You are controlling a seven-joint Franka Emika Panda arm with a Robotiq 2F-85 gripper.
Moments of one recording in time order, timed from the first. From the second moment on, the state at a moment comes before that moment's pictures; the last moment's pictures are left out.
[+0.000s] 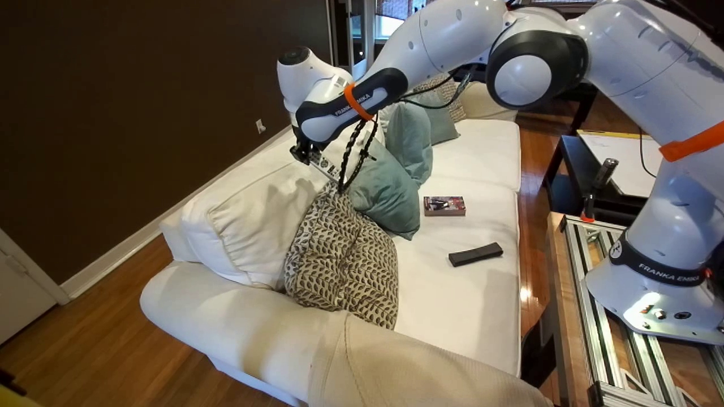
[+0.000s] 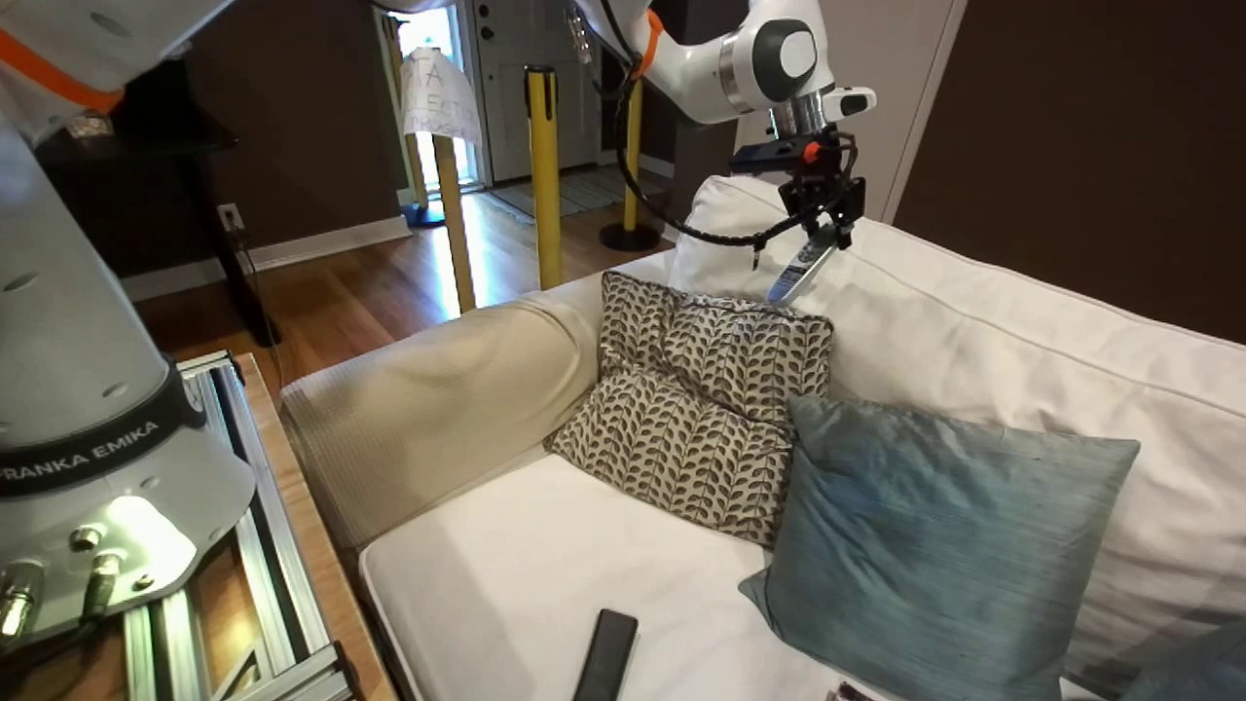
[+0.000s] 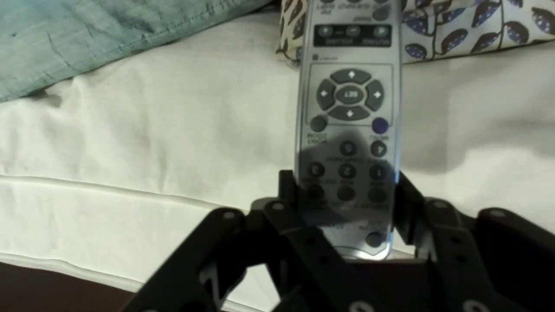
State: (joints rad) arm 0.03 0.96 -0.19 -1.10 -0.27 2.30 0.23
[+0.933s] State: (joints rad) arm 0.12 0.65 -0.23 -1.77 -0.44 2.80 0.21
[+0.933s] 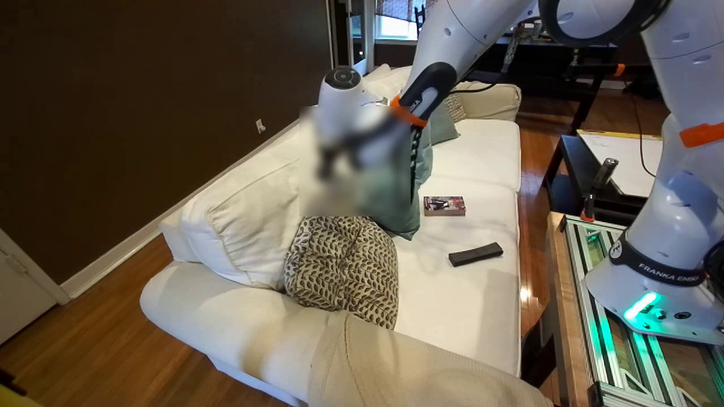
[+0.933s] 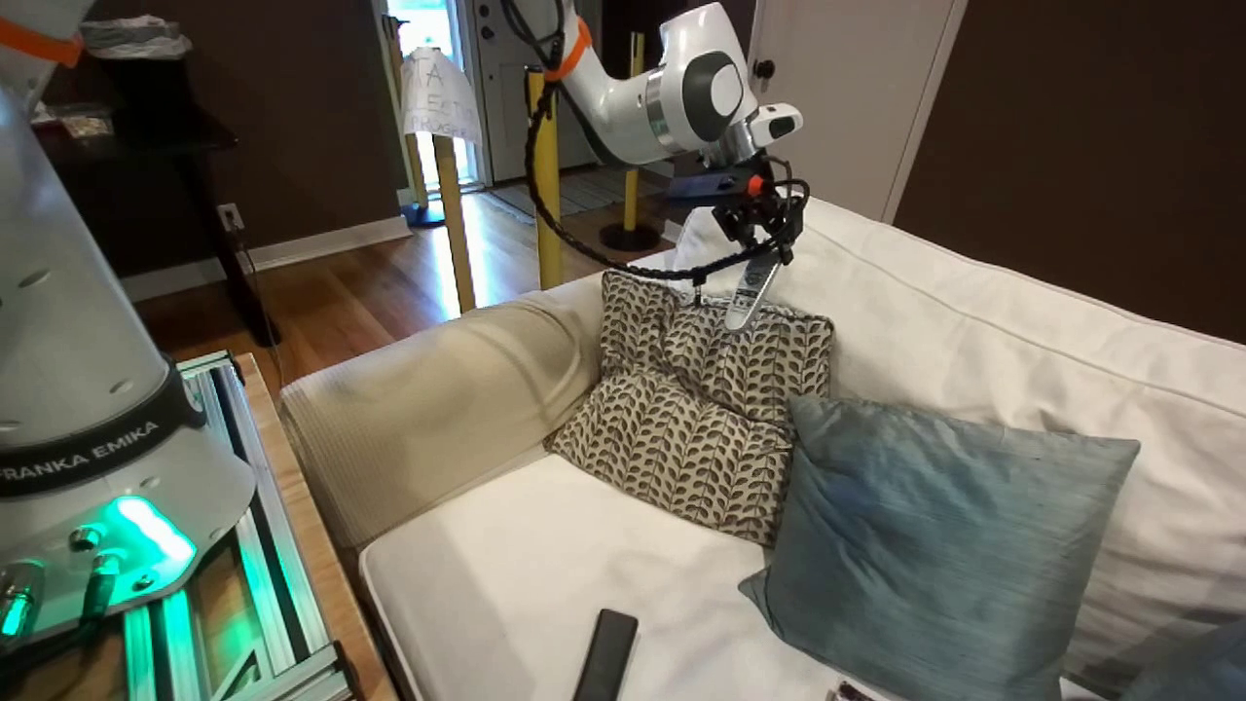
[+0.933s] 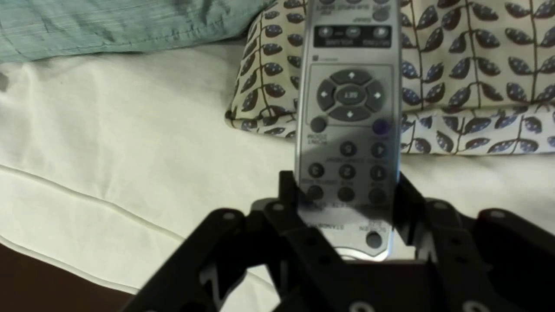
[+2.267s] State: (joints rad) arm 0.09 0.58 -0.28 -2.12 -0.49 2.99 0.06
